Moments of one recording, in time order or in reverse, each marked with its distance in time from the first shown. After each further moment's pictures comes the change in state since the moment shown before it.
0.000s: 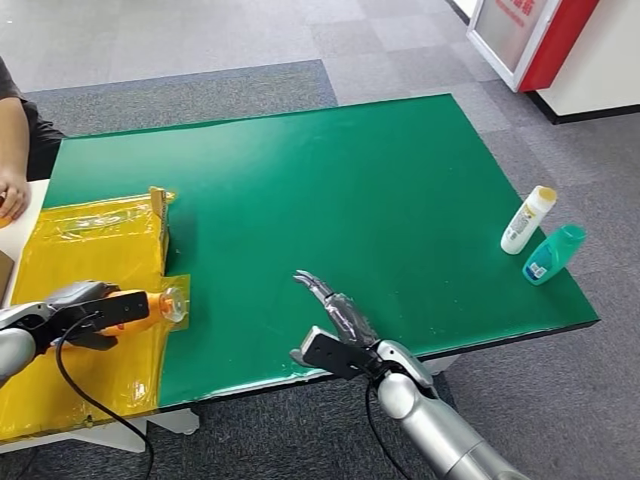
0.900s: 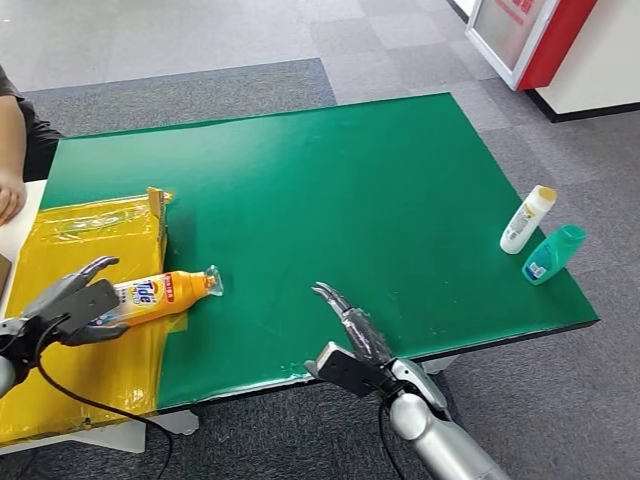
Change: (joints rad) left arm 0.306 0.005 0.357 -0.289 0.083 0.161 -0.101; right arm 0.123 -0.023 -0.052 -0.075 0.020 -0.058 -0.012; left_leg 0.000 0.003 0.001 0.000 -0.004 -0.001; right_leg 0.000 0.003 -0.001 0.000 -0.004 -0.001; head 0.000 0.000
